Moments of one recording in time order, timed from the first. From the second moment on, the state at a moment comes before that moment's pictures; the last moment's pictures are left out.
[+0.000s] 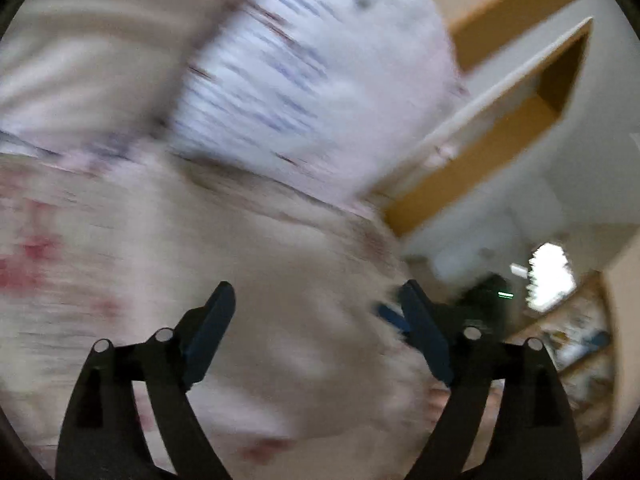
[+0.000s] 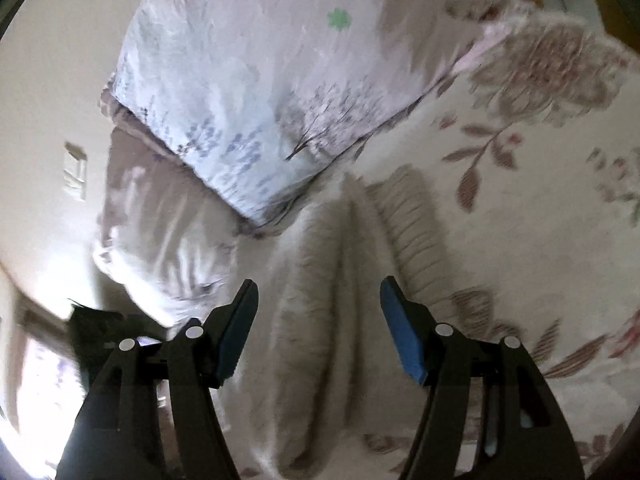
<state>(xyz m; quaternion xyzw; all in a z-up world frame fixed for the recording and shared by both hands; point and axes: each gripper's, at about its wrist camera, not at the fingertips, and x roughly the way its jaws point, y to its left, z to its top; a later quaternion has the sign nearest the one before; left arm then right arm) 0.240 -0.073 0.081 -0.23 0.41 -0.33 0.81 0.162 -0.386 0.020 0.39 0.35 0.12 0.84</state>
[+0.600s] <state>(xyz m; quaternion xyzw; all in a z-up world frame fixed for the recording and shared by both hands) 0.250 -0.058 0.015 -0.22 0.48 -0.29 0.80 0.212 -0.351 -0.002 0.35 0.43 0.14 0.82</state>
